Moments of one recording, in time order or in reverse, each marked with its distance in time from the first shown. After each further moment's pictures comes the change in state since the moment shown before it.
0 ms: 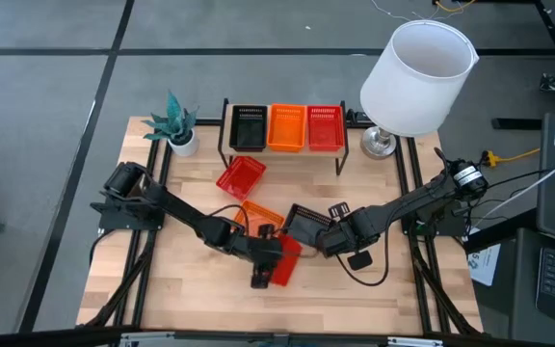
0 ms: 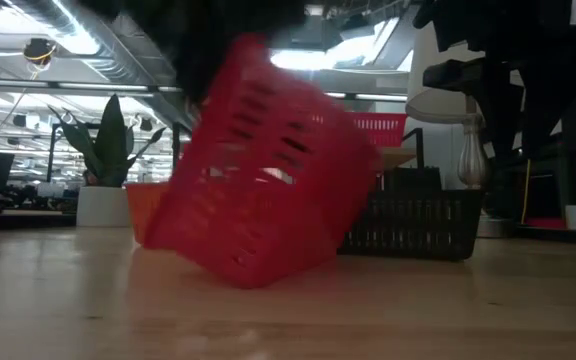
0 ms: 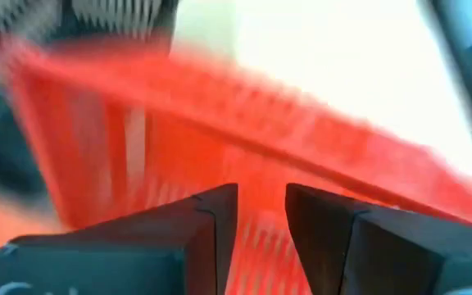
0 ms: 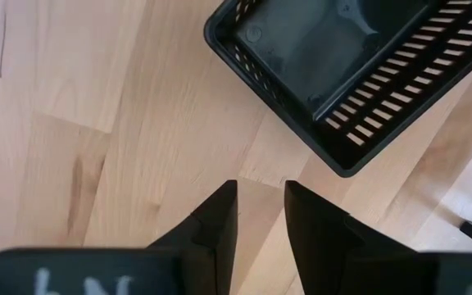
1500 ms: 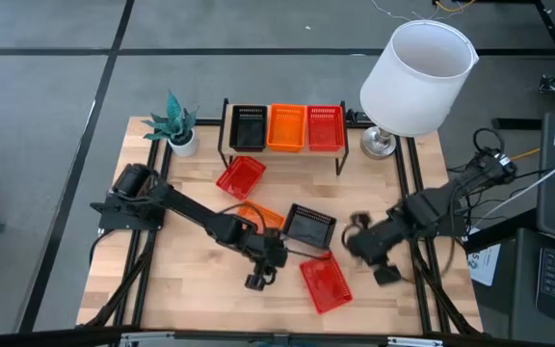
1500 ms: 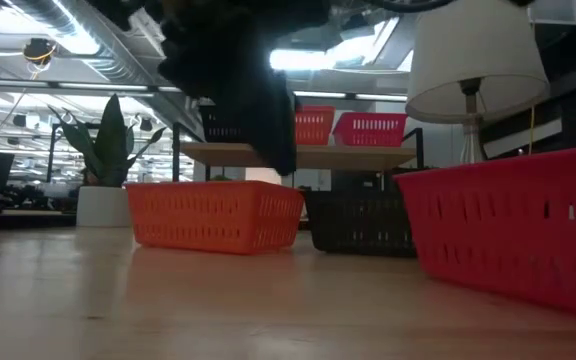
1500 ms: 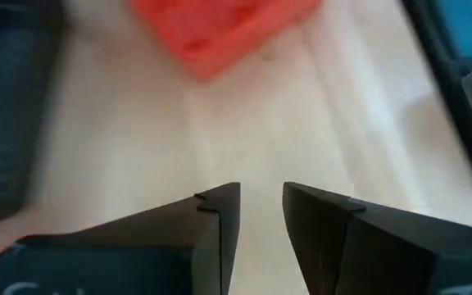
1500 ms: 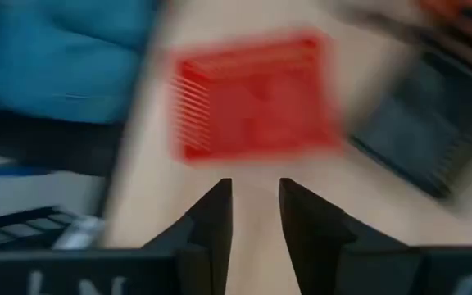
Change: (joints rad) left arm 0.041 0.062 0.187 -0.300 0.219 0.160; right arm 0.137 -0.324 0.043 0.082 -0.201 0.272
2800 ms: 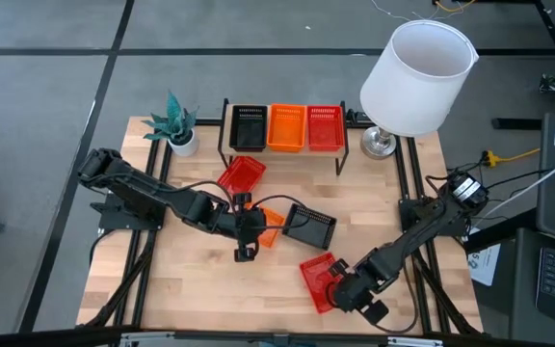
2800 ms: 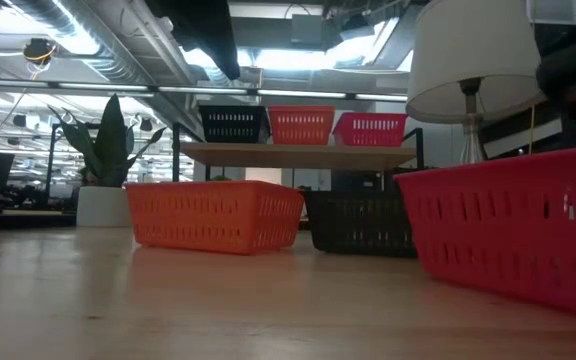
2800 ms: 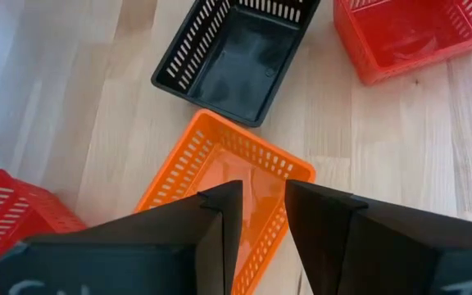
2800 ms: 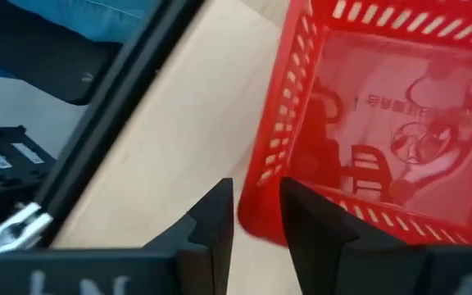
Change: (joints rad) left arm 0.007 -0.330 0.000 -0.376 -0.396 -0.183; right arm 0.169 0.396 -0.161 0.438 -0.127 -0.190
